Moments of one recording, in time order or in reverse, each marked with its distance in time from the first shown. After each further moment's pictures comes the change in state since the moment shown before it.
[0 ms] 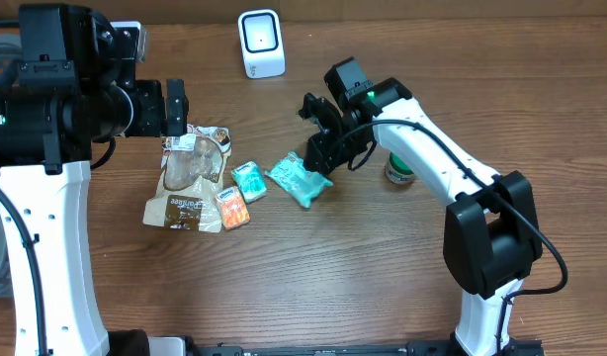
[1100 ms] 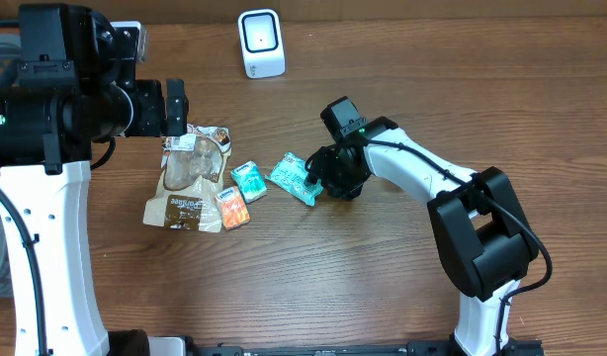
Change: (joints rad) left arm 0.000 0.000 0.000 0.000 0.000 0.000; right arm 0.037 0.000 -0.308 0.323 0.068 0.984
